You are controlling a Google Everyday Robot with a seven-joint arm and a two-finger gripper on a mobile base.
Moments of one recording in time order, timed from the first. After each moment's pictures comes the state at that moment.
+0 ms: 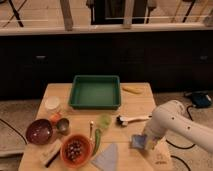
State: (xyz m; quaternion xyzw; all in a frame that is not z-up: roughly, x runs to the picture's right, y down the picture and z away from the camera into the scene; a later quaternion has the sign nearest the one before) arm 0.211 0.258 0.735 -0.34 -0.07 0.02 0.94
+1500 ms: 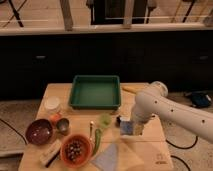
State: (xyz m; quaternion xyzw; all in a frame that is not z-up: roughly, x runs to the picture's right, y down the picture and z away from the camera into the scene) arm 0.149 0.177 0.723 -0.31 -0.06 -0.01 0.95
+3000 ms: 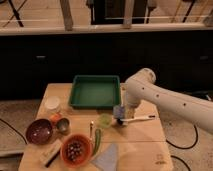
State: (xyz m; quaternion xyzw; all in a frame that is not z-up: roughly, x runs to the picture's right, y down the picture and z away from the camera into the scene) arm 0.121 0.099 0.772 -0.25 -0.06 -0.02 0.97
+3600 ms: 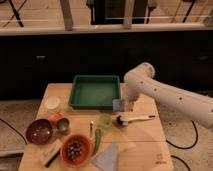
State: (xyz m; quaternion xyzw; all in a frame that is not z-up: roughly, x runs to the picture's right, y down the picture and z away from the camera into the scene) arm 0.125 0.060 0.790 -0.23 -0.06 -0.02 0.97
